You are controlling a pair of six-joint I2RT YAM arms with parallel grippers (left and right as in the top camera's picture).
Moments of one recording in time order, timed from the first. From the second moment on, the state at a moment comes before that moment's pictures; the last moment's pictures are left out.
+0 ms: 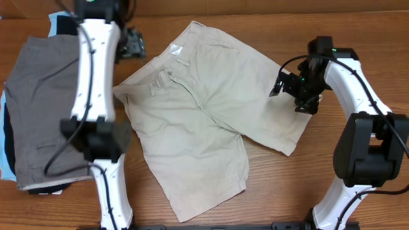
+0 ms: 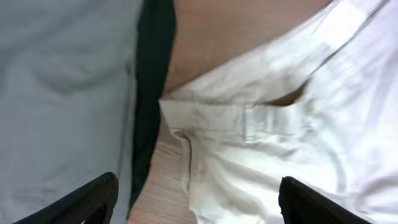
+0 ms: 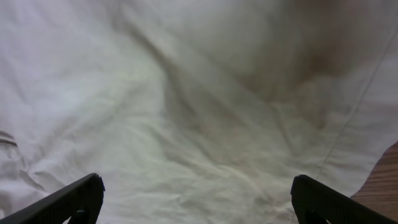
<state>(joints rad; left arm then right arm) -0.07 2.28 2.65 -1.68 -0.18 -0.29 -0.02 1.99 1.55 -1.11 -0.30 0.38</state>
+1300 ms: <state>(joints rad) -0.12 2.29 2.66 -1.50 -0.09 -0.28 -0.14 2.08 1.36 -0.43 -0.26 0.50</state>
